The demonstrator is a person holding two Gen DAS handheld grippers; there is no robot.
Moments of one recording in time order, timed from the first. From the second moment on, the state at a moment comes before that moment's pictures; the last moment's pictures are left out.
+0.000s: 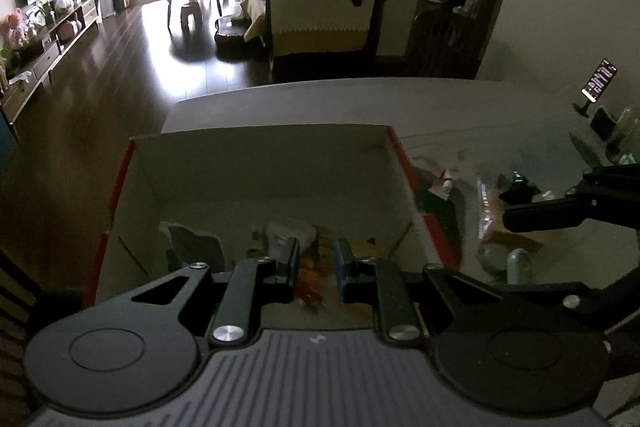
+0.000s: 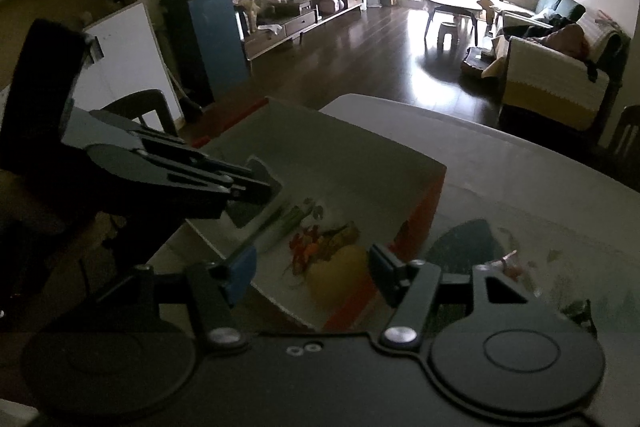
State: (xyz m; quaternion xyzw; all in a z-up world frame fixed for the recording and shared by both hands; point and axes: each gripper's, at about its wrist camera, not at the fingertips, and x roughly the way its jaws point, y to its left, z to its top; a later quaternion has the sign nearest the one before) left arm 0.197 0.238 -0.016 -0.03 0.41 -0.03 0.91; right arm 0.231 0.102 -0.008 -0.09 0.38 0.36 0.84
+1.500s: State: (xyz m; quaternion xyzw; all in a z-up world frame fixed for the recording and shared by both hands) left arm 0.187 0.003 -0.094 -0.01 0.45 -0.06 0.89; right arm 0.243 -0.159 -0.078 -0.13 0.40 0.28 0.86
